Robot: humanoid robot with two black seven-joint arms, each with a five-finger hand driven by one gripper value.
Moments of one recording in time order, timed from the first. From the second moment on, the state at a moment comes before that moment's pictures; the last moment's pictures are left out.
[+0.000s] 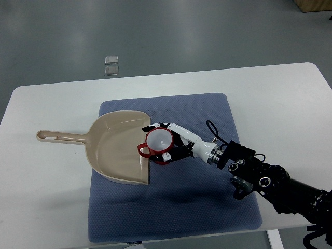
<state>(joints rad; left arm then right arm) 0.01 0.00 -0.06 -0.14 0.08 -0.04 0.10 0.63 0.00 0.44 0.68 -0.94 0.21 0.61</state>
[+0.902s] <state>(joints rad) 0.01 0.00 -0.06 -0.14 0.08 -0.04 0.10 0.65 0.00 0.44 0.68 -0.93 0.23 0.61</state>
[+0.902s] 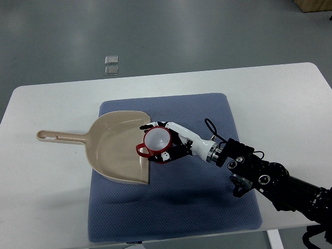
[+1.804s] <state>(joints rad) 0.01 0.00 -0.06 -0.14 0.08 -0.04 0.10 0.64 0.00 0.45 0.66 -0.92 0.25 0.61</state>
